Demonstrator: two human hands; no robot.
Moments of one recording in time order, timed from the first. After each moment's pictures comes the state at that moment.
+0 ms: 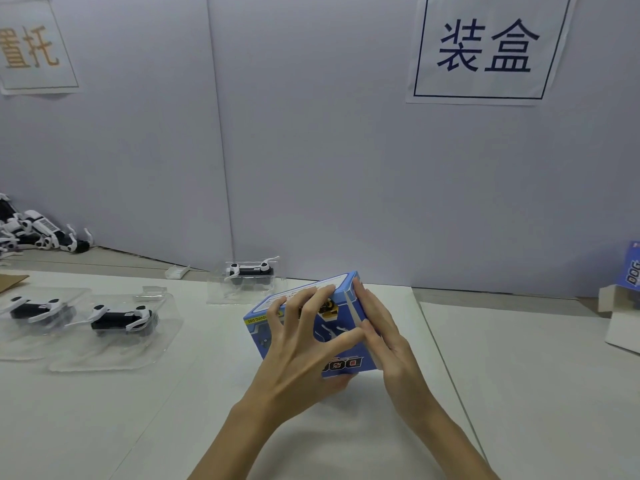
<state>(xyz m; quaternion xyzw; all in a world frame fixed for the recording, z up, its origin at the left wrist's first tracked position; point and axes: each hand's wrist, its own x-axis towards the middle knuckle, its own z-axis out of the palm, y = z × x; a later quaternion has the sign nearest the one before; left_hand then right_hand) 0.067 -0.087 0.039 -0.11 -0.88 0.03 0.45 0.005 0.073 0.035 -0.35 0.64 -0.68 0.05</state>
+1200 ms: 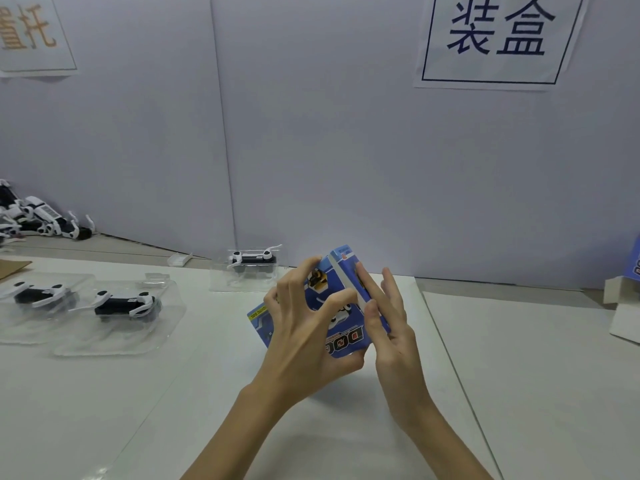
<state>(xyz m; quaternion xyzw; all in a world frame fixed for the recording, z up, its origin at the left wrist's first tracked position) 0.064 -0.079 0.041 -0.07 -0.86 -0.12 0.49 0.025 0.059 0.046 -0.31 0.61 -0.73 -0.03</state>
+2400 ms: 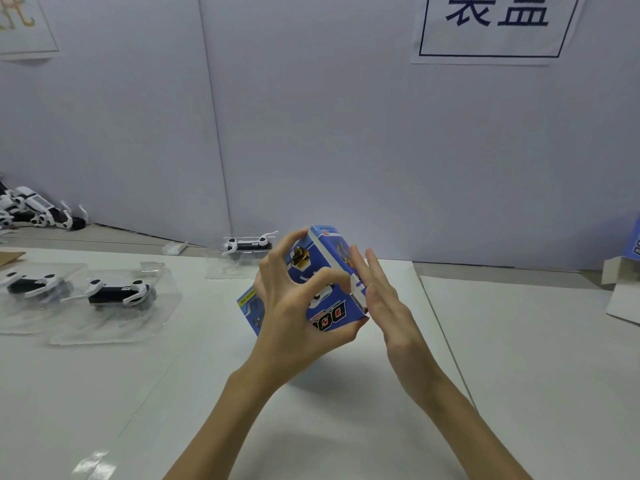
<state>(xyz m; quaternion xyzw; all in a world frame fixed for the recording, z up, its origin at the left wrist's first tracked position) 0.072 -0.076 0.055 -0.08 -0.83 -0.26 0.48 0.025 0.080 0.058 -0.40 0.63 -0.67 0.05</state>
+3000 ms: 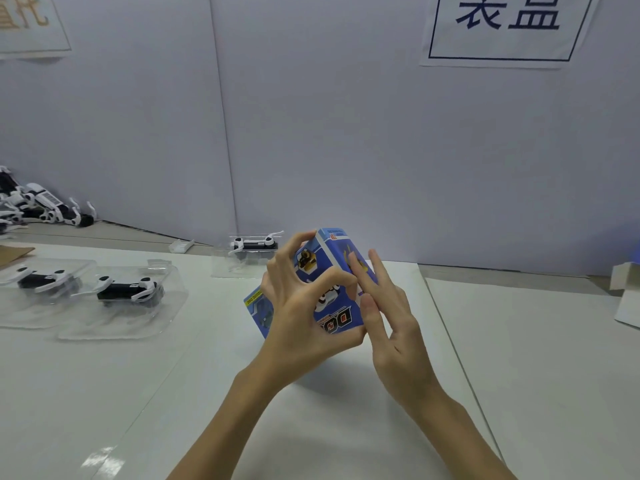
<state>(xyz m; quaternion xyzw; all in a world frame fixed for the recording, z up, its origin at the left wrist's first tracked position) 0.075 -0.075 0.055 -0.09 -0.82 -0.30 0.47 0.020 0.069 0.038 -0.43 0.65 -0.62 -0.10</state>
